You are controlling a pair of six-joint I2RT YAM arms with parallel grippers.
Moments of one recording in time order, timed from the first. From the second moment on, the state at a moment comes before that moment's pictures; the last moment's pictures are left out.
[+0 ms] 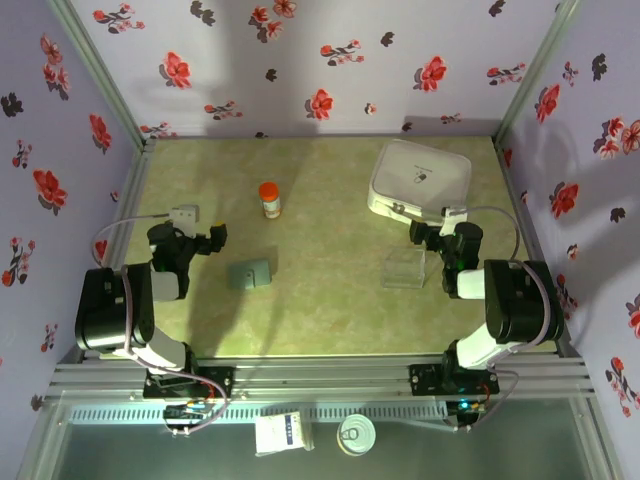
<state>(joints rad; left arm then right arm) 0.09 1.54 0.38 0.80 0.27 0.05 -0.03 1.55 0.37 0.82 -0.14 0.07</state>
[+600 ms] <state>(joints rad) 0.08 1.54 0.38 0.80 0.27 0.05 -0.03 1.55 0.37 0.82 -0.14 0.07</state>
